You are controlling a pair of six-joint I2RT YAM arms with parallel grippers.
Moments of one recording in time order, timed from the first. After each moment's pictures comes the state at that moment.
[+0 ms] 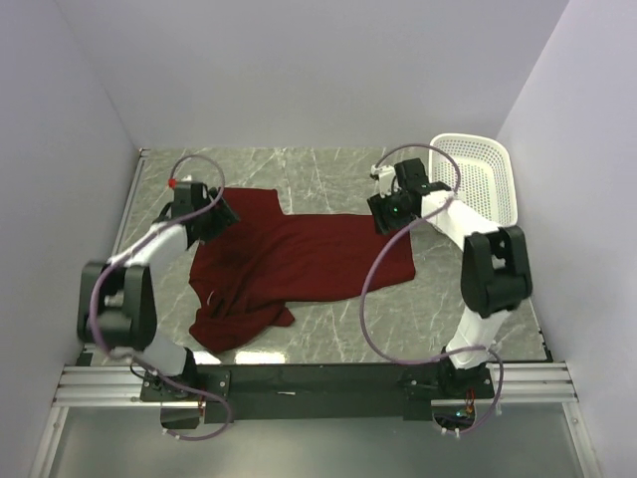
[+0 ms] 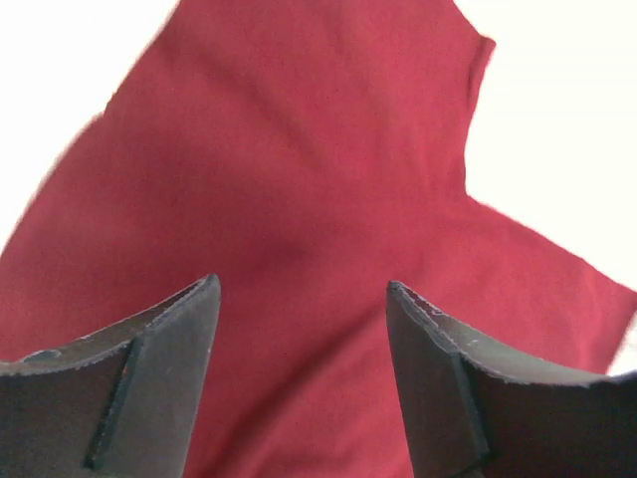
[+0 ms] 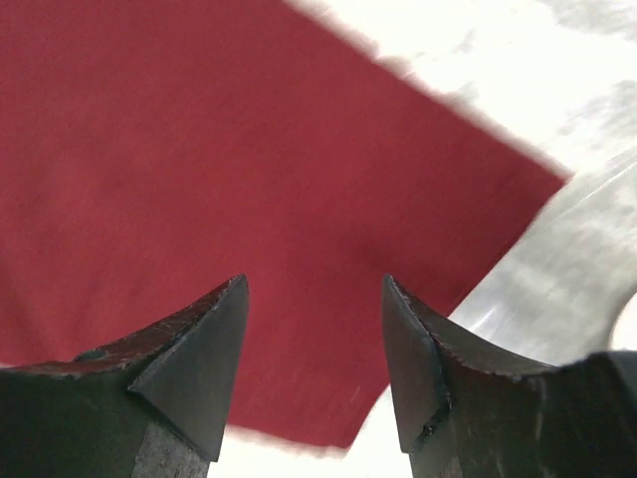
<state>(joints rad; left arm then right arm) -0.08 1.48 0.88 -0.16 0.06 -0.70 0.23 1.74 1.26 -0.54 -0.22 -0.25</state>
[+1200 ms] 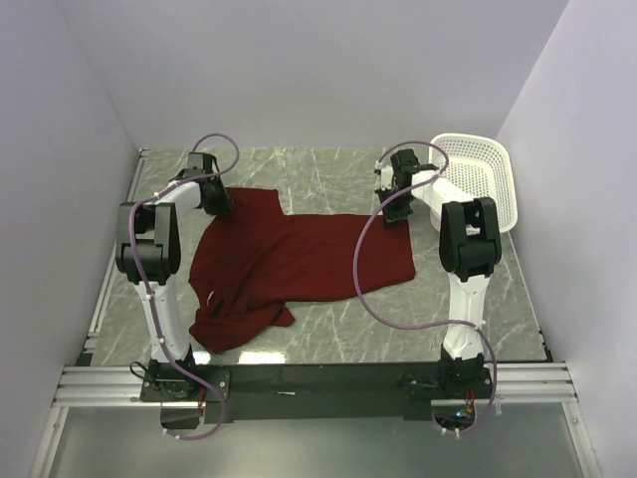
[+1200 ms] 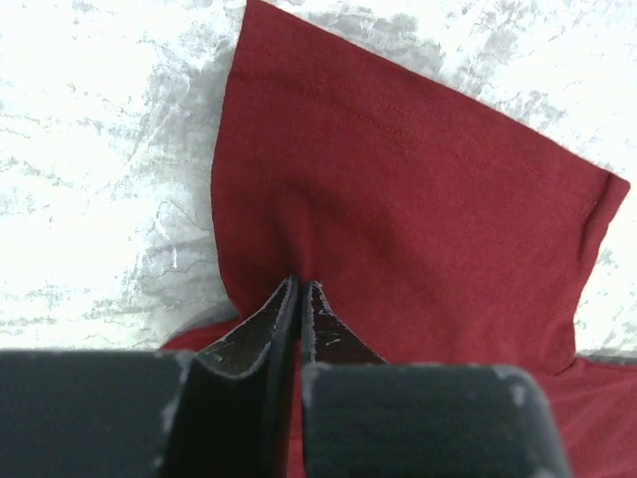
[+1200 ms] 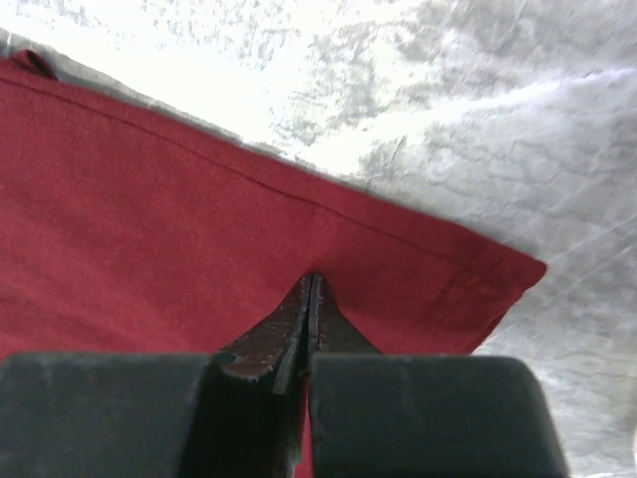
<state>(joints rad) -0.03 2.09 1.47 -0.32 0.07 -0.43 0.17 2.15 1.65 -0.73 -0.18 -0.12</state>
